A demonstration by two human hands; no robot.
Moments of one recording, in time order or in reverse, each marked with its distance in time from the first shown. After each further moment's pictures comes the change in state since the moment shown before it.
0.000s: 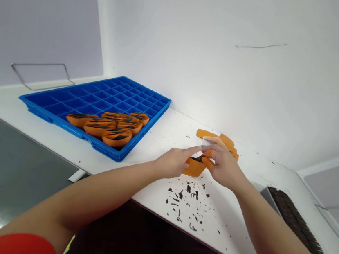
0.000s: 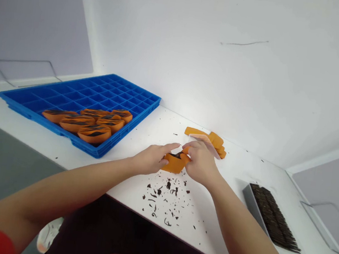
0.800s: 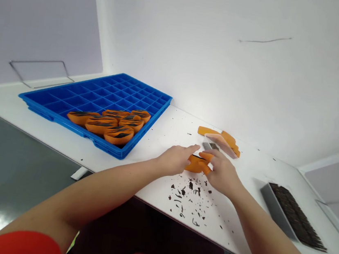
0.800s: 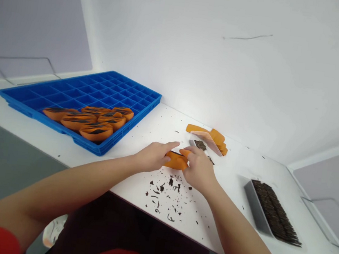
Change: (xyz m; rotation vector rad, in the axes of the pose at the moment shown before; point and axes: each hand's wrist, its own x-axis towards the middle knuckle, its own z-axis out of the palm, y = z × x) left_hand 0.001 0.002 -0.002 0.110 -0.056 -0.067; right_hand -0.021 -0.014 0.021 -0.090 -0.009 0.166
